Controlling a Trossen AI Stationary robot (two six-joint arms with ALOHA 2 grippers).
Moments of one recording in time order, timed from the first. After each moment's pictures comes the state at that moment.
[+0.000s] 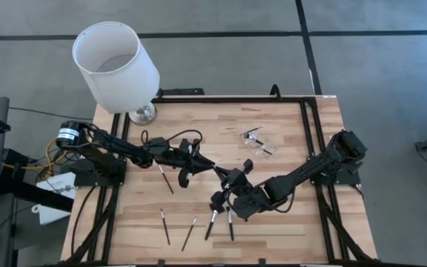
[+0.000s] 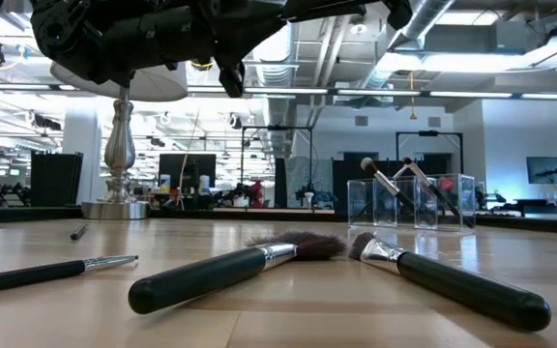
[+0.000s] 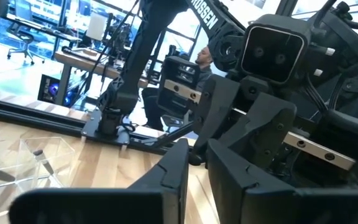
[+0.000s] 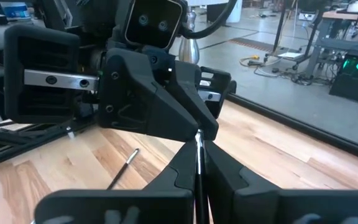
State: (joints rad) left arm -0.06 1.56 0.56 1.13 0.17 -0.32; right arm 0.48 1.78 1.27 -0.03 1.13 0.50
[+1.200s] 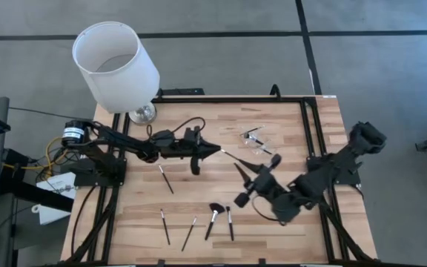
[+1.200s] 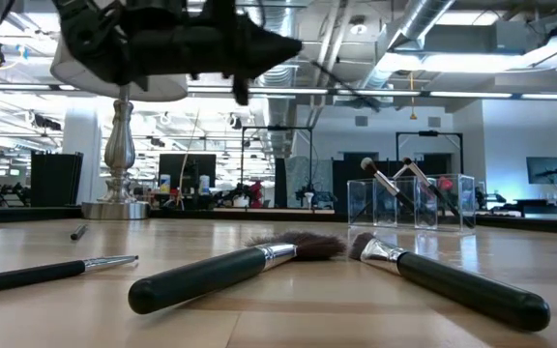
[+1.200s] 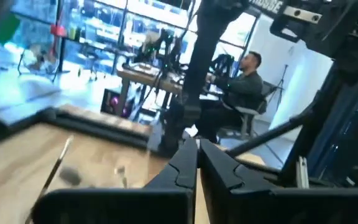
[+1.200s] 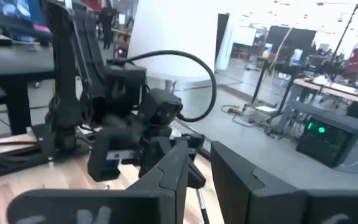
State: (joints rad) left arm 0.03 1.60 0.64 1.08 0.04 -0.24; right arm 0.64 1.54 1.27 -0.04 1.36 0.12
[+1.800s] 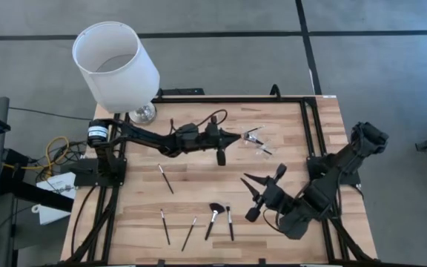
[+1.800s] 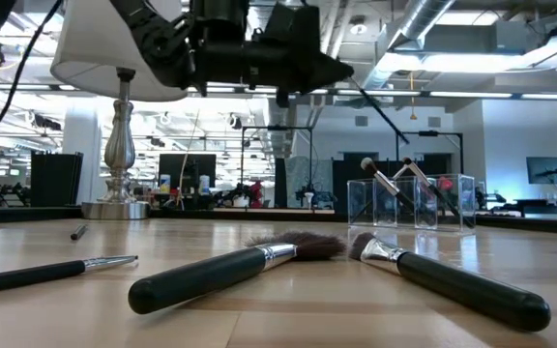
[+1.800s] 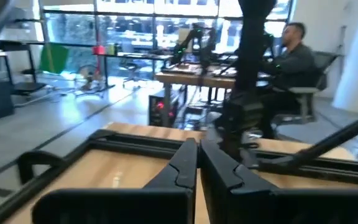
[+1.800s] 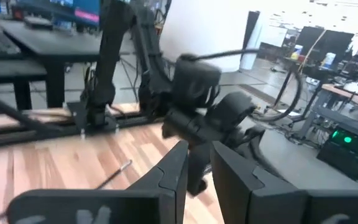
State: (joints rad) left arm 0.08 1.85 0.97 0.95 -0.06 0.00; right arm 0.75 1.53 1.27 -0.26 1.34 0.28
